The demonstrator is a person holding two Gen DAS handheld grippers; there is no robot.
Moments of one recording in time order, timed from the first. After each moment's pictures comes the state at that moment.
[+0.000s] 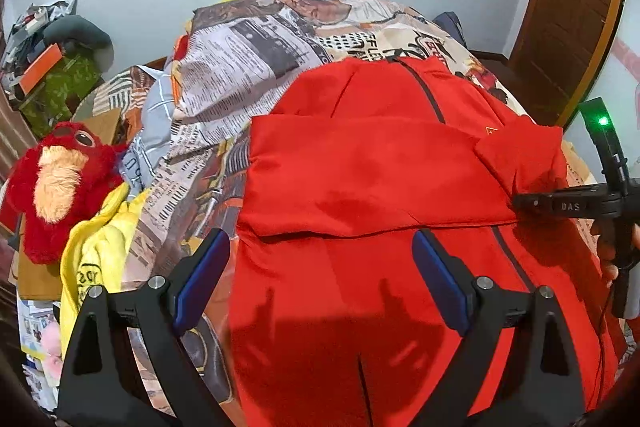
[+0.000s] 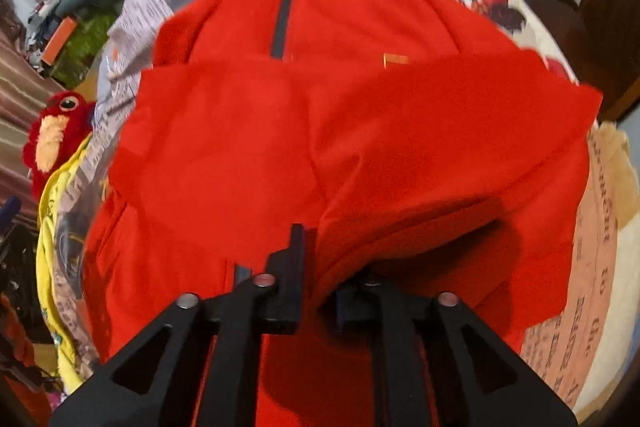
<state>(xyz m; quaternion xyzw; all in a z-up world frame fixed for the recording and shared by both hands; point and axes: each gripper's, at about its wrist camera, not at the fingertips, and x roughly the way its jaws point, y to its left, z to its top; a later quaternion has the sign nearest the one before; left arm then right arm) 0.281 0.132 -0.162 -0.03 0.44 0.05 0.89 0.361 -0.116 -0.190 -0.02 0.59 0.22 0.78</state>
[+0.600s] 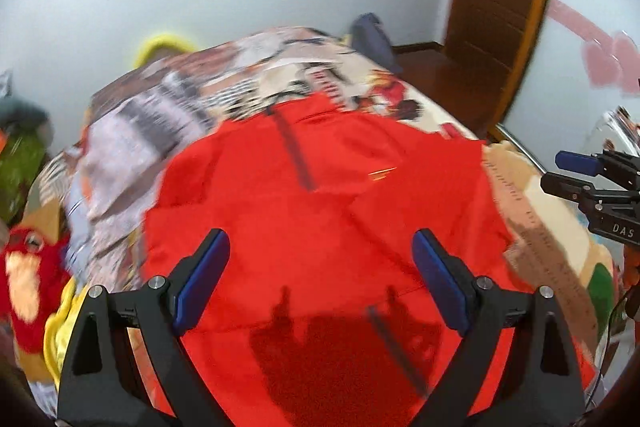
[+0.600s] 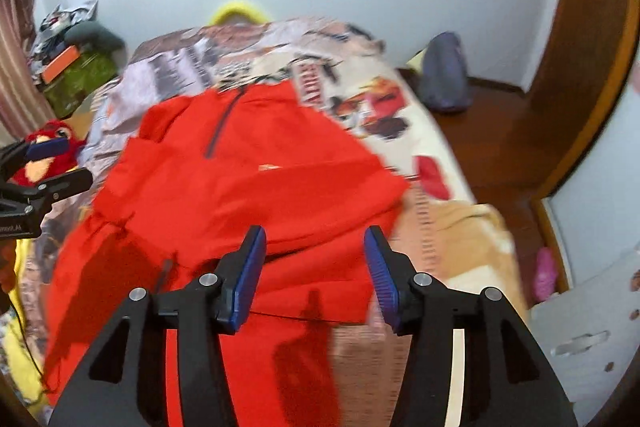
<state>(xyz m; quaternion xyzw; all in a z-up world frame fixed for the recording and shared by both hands) 0.359 -0.016 -0.124 0.05 0.42 -0.07 0.90 0.328 -0.235 -0.088 -0.08 0.41 0.17 0.89</state>
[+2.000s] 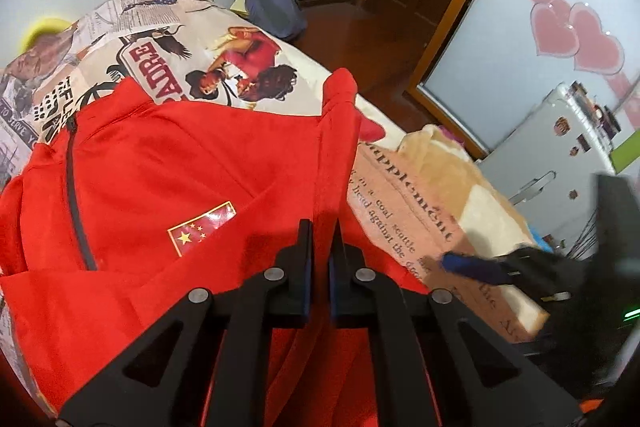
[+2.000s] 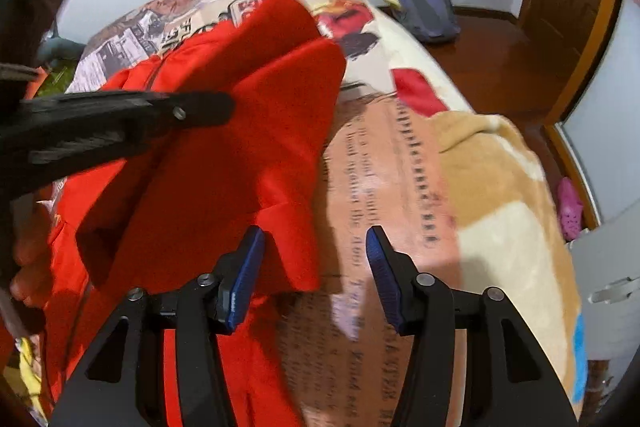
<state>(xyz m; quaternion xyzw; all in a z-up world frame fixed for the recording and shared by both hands) 0.476 -0.152 -0.191 0.01 0.49 -0.21 0.84 0.367 -0.269 -0.179 -0.01 0.51 0.15 0.85</state>
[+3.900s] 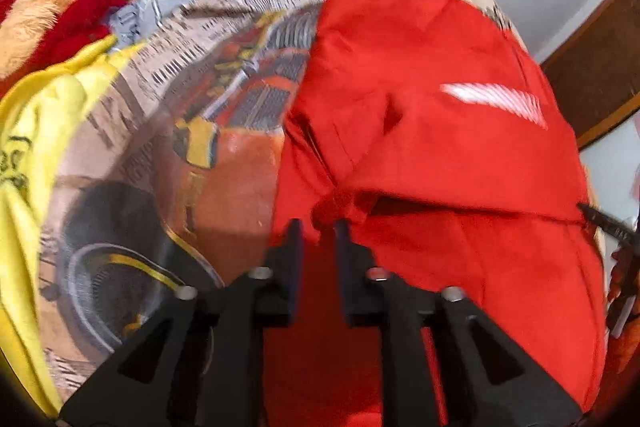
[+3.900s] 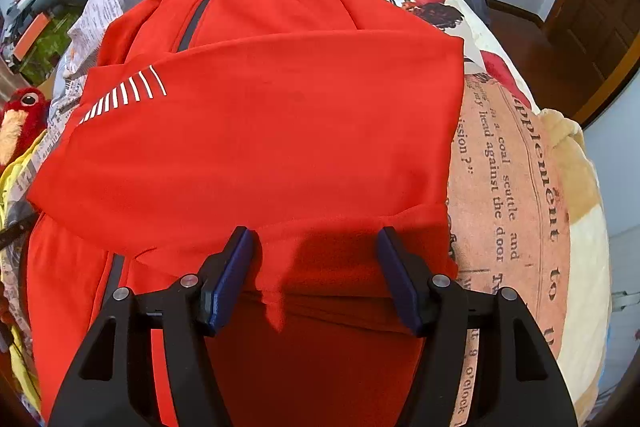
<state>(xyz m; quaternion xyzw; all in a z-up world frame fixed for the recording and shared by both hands) 0.270 0.230 -0.276 -0.20 0.51 0.06 0.83 0.358 -0.167 -0.209 -0.07 0.55 0.15 0.82</state>
